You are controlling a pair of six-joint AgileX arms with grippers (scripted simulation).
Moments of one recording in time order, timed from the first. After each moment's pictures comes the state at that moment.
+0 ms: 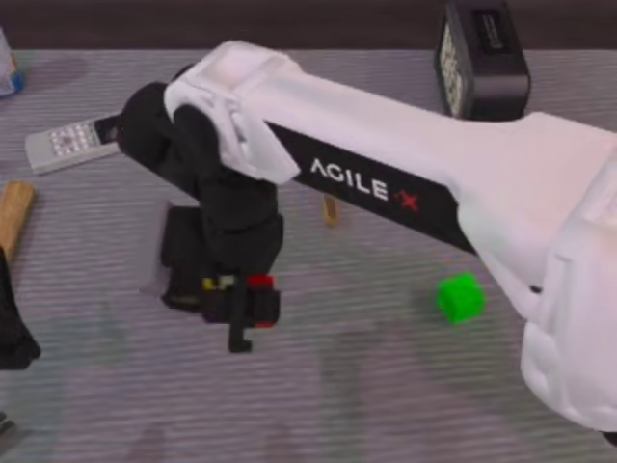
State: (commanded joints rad) left arm 0.00 0.00 0.00 0.00 0.00 0.00; right arm 0.91 2.47 2.28 -1.36 0.00 -0.63
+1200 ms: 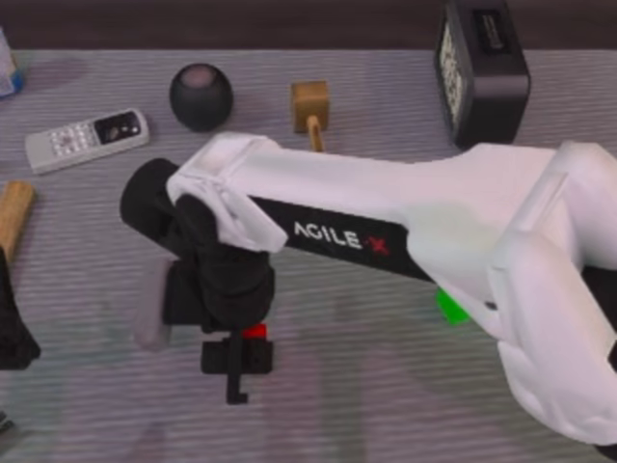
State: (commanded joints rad) left arm 0.00 0.00 0.00 0.00 0.00 0.00; right arm 0.94 2.49 2.05 -1.11 0.00 -0.61
